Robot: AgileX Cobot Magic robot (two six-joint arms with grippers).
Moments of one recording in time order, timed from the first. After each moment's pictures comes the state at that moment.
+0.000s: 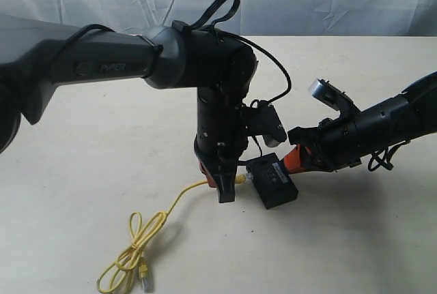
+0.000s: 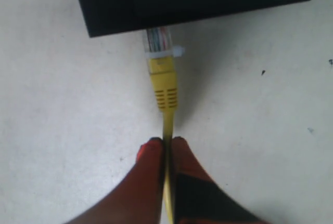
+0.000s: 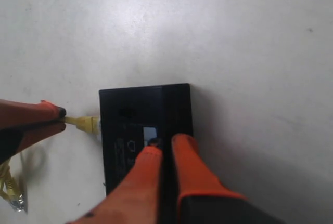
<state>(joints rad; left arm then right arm) -0.84 2.19 -1.62 -0.05 1.11 0.61 0.10 1.98 -0.85 1.24 0.81 -1.17</state>
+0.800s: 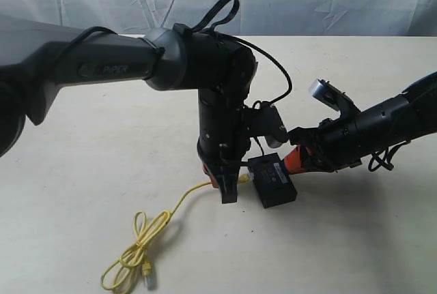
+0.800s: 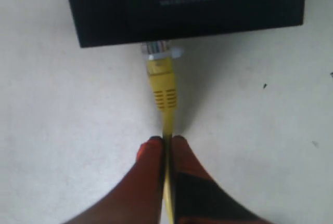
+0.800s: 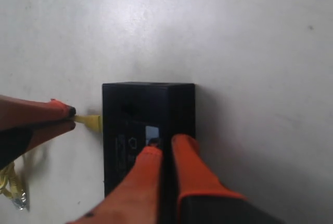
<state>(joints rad) -0.84 2.20 -1.62 -0.07 1.08 0.63 0.10 1.98 -0.85 1.24 0.81 -1.16</state>
